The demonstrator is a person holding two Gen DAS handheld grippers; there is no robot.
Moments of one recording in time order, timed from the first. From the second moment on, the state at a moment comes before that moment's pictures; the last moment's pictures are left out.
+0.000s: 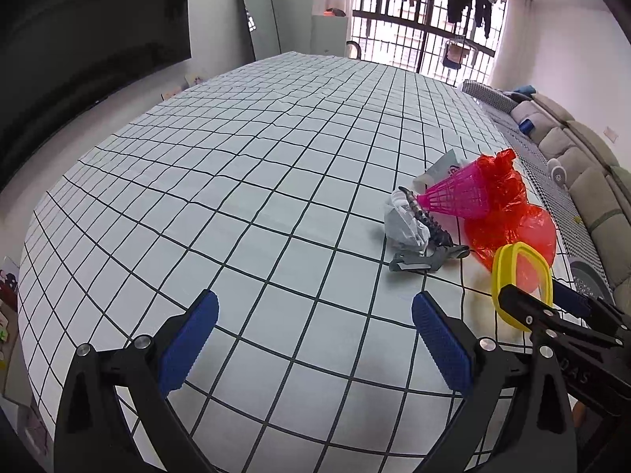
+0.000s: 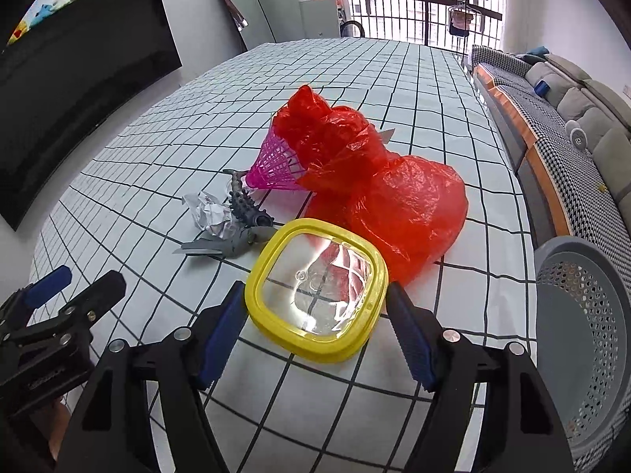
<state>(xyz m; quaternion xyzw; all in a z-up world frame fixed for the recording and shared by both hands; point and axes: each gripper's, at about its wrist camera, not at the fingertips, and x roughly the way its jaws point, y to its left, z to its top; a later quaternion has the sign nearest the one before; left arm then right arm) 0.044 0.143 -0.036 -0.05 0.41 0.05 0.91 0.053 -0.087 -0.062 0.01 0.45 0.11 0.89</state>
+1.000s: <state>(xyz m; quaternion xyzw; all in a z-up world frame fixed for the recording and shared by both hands) 0.125 0.100 -0.058 -0.02 0.45 0.05 0.89 0.013 -0.175 -0.052 0.07 0.42 0.09 0.90</state>
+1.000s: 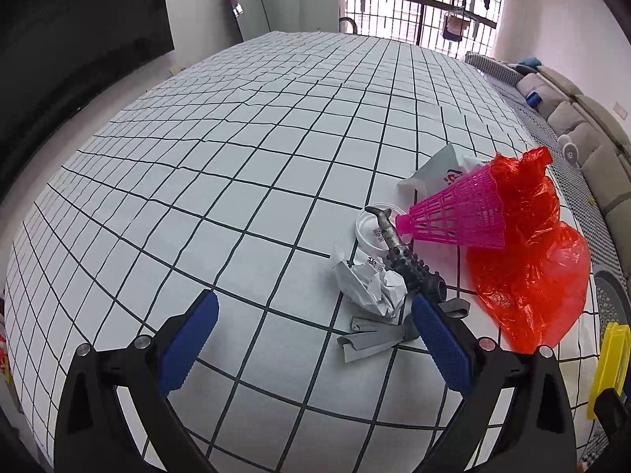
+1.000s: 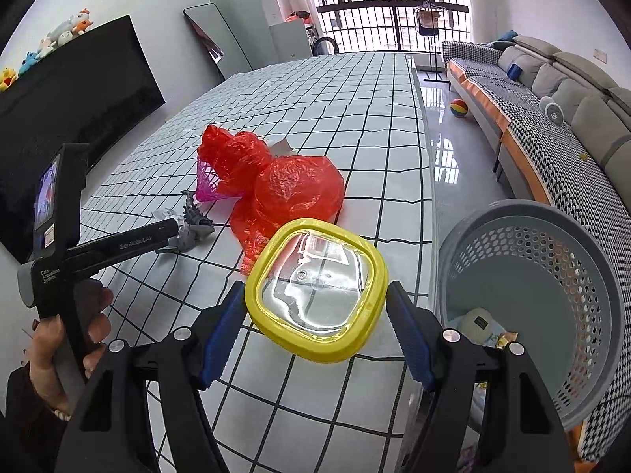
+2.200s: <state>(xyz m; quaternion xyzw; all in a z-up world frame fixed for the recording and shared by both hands) 0.103 0.110 -0.039 -0.04 0.43 0.02 0.90 0.009 -0.176 -0.051 0.07 0.42 0.09 0.90</state>
